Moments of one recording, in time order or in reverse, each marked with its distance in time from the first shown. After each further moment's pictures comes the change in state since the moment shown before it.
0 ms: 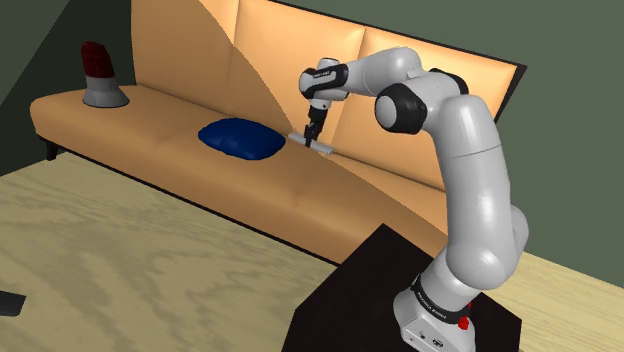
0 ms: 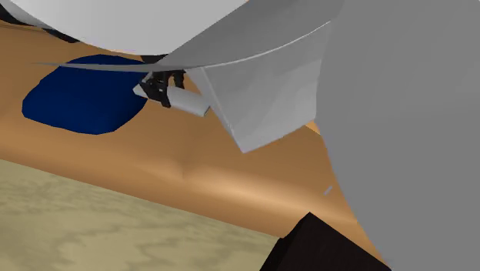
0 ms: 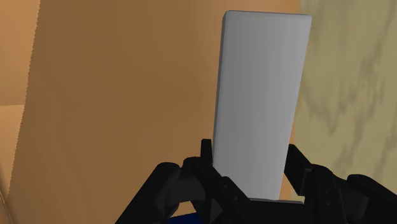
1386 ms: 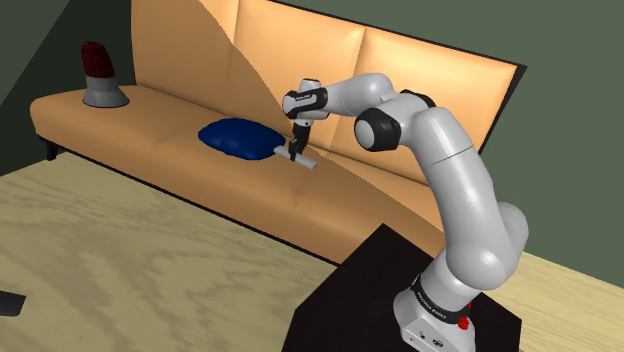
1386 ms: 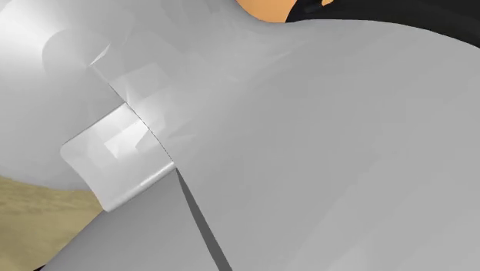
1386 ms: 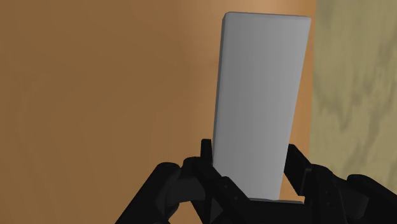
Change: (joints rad) arm 0.005 0.220 0.045 0.165 0.033 0.060 0.059
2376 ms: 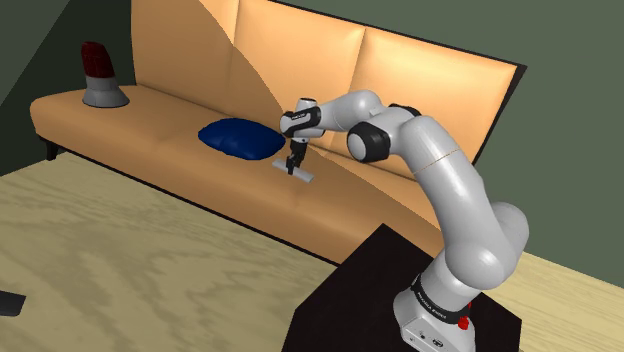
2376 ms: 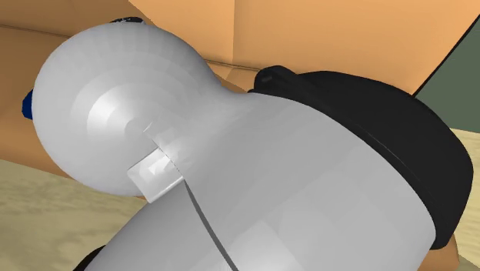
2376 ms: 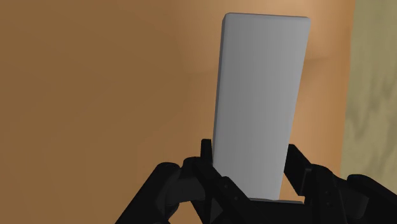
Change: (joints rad) arm -0.017 0.130 0.024 0.032 0.022 0.098 -0.011
